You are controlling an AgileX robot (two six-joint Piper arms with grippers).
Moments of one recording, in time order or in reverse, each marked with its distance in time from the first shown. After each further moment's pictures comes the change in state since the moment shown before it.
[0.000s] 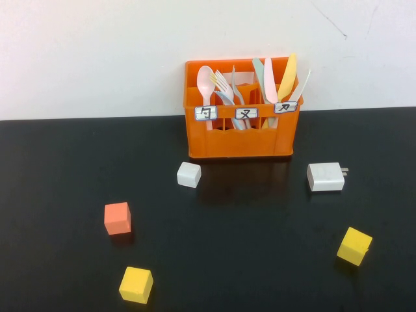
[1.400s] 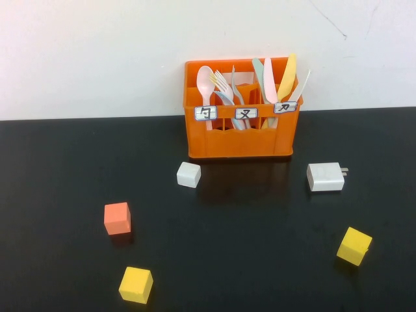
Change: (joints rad) right arm 0.000 0.000 0.000 0.000 0.000 0.000; left arm 0.000 0.000 -0.004 -0.056 0.018 0.128
